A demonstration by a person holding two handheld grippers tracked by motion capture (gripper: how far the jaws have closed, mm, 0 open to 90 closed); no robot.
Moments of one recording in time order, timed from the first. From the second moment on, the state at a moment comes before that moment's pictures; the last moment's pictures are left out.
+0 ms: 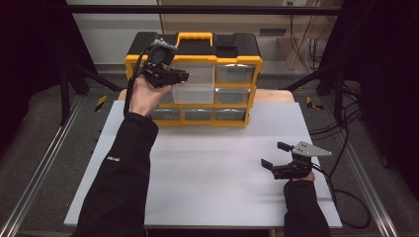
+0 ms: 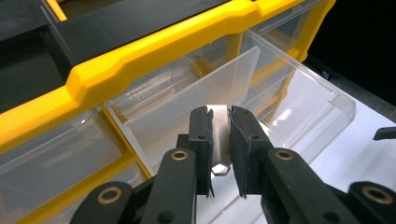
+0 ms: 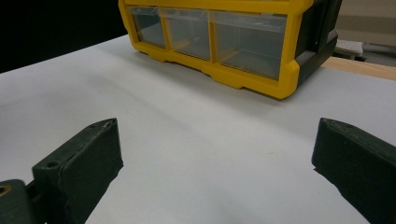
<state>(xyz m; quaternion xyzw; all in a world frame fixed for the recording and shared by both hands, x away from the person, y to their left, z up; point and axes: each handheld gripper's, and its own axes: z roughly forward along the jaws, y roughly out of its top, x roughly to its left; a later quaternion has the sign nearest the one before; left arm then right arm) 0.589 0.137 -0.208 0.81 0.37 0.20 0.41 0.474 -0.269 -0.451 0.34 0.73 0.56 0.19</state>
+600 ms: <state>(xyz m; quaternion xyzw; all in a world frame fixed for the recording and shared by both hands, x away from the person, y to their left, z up) 0.578 0.148 -0.204 0.78 0.38 0.22 0.44 0.473 -0.268 -0.451 0.34 0.73 0.56 0.19</state>
